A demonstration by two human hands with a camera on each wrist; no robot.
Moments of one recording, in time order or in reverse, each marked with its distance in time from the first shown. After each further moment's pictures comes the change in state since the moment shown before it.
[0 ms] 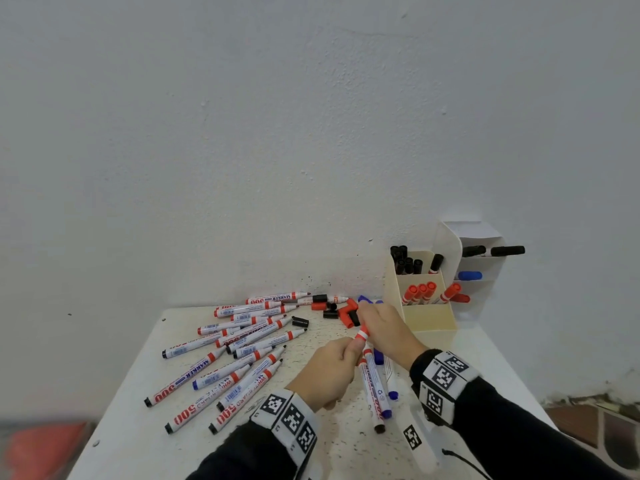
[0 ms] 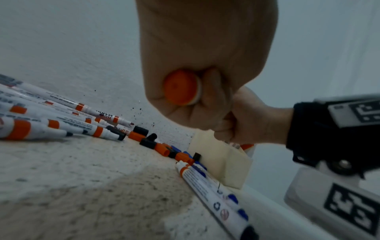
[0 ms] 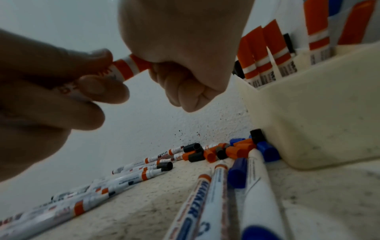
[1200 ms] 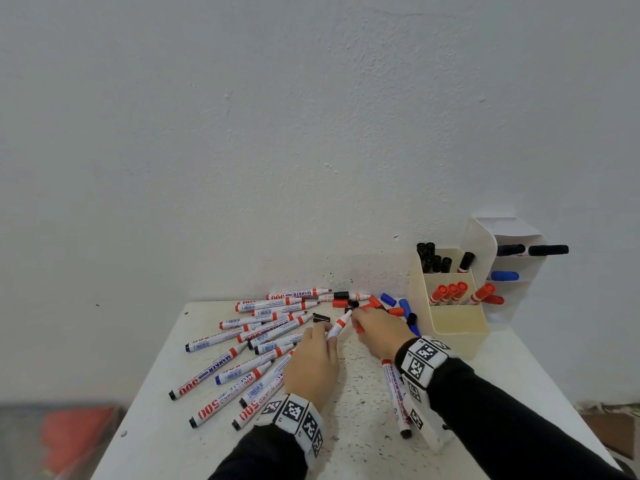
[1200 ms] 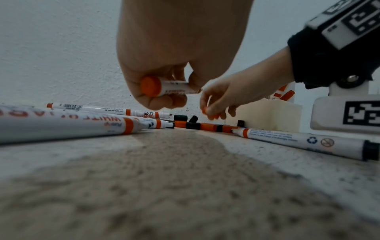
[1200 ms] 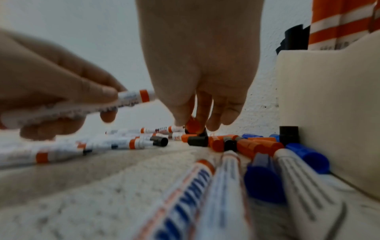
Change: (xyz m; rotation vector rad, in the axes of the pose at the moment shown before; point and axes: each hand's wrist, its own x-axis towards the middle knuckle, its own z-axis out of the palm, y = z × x) left_hand 0.021 -0.067 -0.015 0.405 0.500 -0.003; right_hand 0.040 0.023 0.041 -0.837 -0.258 -0.120
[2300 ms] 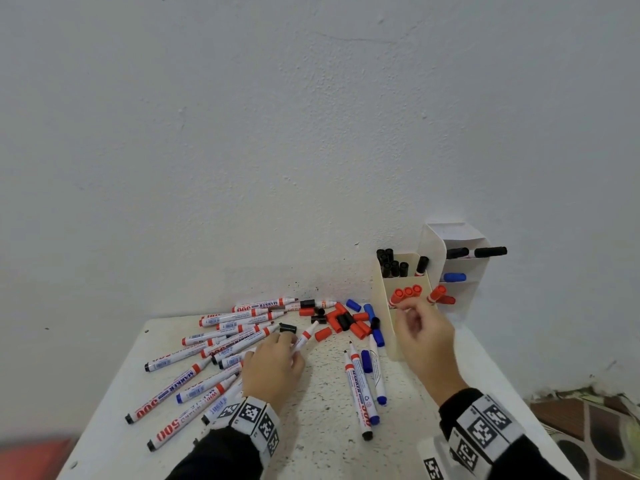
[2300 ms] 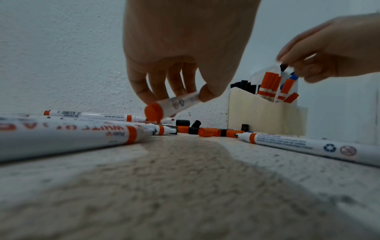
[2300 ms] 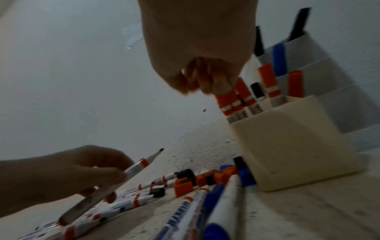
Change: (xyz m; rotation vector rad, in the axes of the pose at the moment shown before) left_hand 0.005 0.004 -0.013 0.252 -0.082 0.062; right_hand -0.094 0.047 -0.032 0.497 0.933 0.043
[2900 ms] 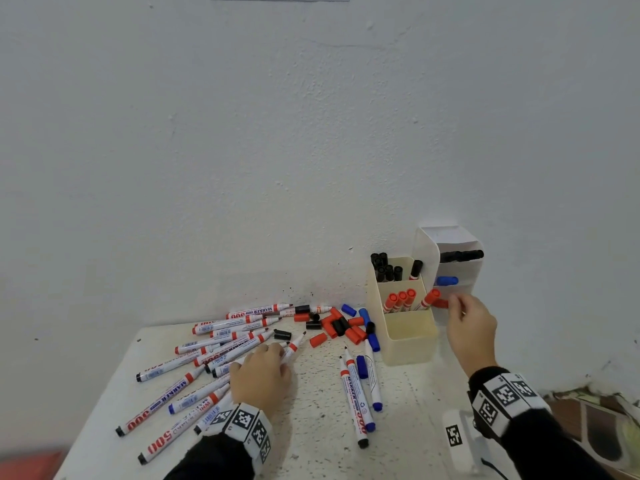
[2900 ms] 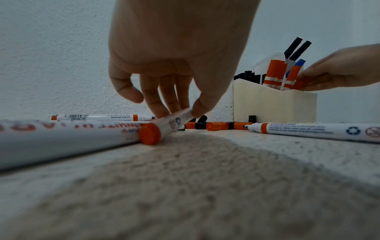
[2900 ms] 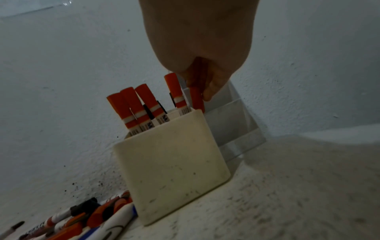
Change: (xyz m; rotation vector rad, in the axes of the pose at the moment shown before) left_hand 0.004 -0.006 0.003 0.133 -0.116 -0.110; right_hand 0.028 0.070 -0.032 -0.108 0.162 0.331
